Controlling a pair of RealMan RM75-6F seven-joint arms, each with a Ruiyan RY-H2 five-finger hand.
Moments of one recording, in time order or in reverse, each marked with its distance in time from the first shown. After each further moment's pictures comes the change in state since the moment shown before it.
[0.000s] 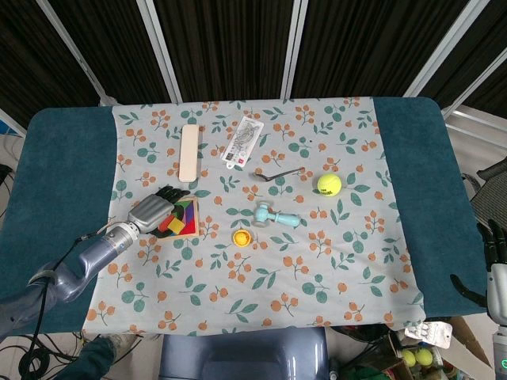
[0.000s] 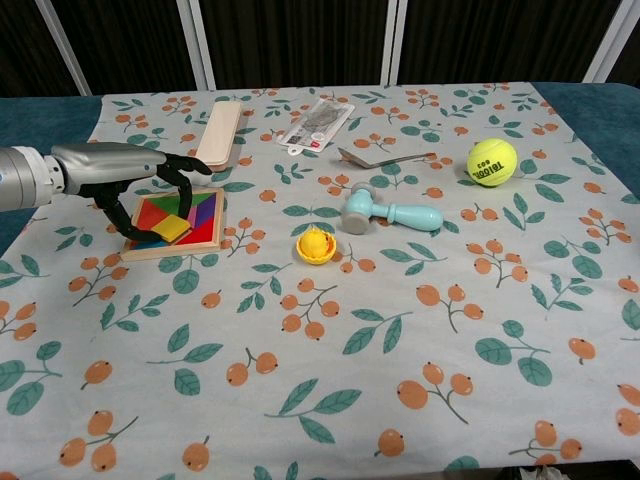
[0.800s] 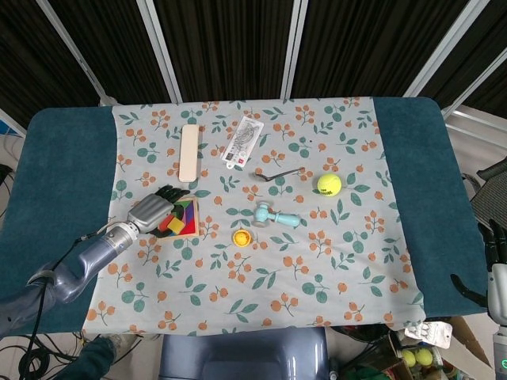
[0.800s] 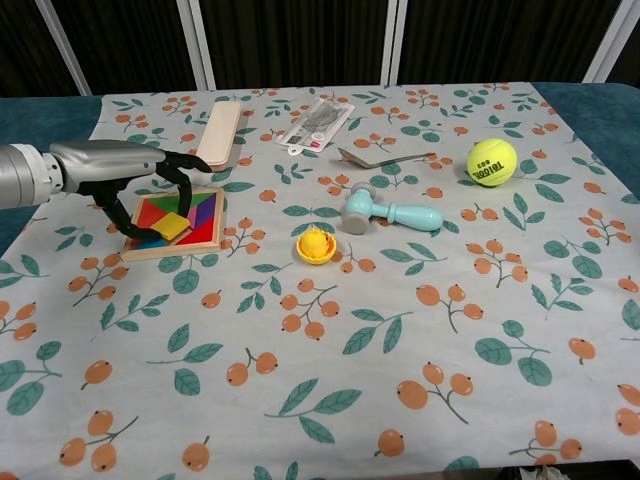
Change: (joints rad) left arm 0.000 0.009 -0.005 -0.020 -0.007 0.001 0.019; right arm -0.001 -0.001 0.002 -0.001 0.004 0.001 -0.001
